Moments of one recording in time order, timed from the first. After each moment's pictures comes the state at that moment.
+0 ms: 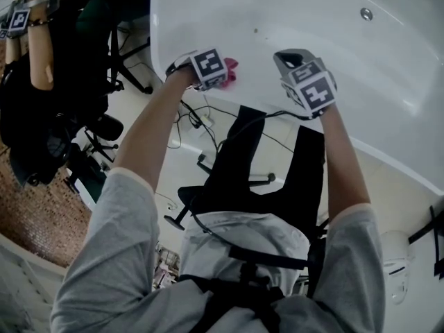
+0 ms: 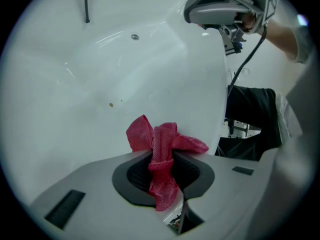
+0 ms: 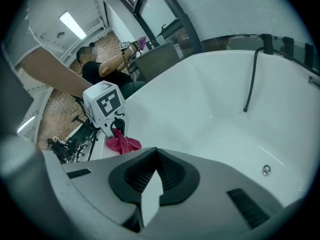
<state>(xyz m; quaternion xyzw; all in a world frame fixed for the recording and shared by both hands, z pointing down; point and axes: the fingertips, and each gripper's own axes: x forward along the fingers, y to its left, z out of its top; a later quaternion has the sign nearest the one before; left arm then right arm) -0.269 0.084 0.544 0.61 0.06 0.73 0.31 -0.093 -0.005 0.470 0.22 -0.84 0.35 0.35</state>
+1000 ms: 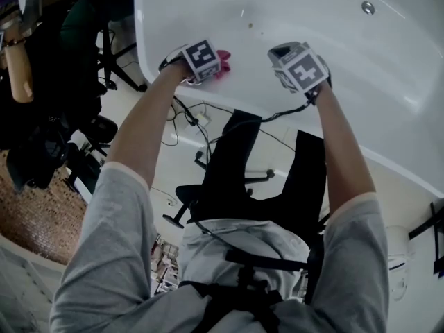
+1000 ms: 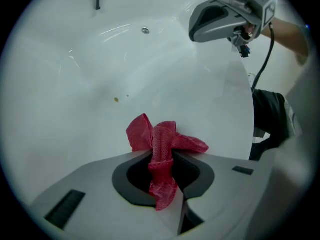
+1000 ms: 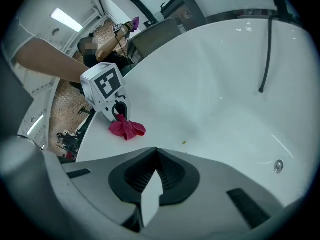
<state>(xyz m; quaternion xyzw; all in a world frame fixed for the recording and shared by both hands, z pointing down) -0.277 0.070 0.588 0.60 0.04 0.72 0.34 -0.101 0.004 0.542 0.14 -0.82 0.38 0.41</state>
